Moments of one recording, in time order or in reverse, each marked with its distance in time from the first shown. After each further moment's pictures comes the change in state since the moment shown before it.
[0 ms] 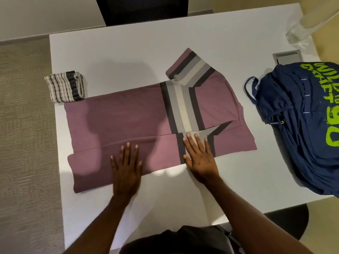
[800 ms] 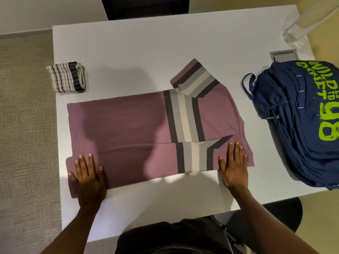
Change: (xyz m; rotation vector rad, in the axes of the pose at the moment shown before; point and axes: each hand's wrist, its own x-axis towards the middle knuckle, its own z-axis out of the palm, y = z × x) left_hand -0.065 -0.098 -0.010 -0.018 0.186 -0.313; right_hand -0.098 0.088 0.008 0.122 0.026 0.499
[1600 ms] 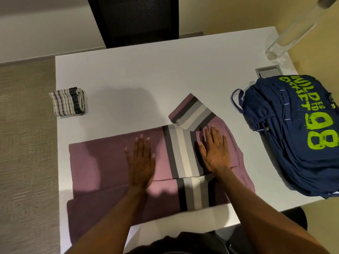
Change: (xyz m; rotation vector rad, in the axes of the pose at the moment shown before) left_hand 0.048 0.203 0.002 -0.122 -0.062 0.449; right_hand 0.079 -0.093 -0.069 -0.012 0.034 -0.177
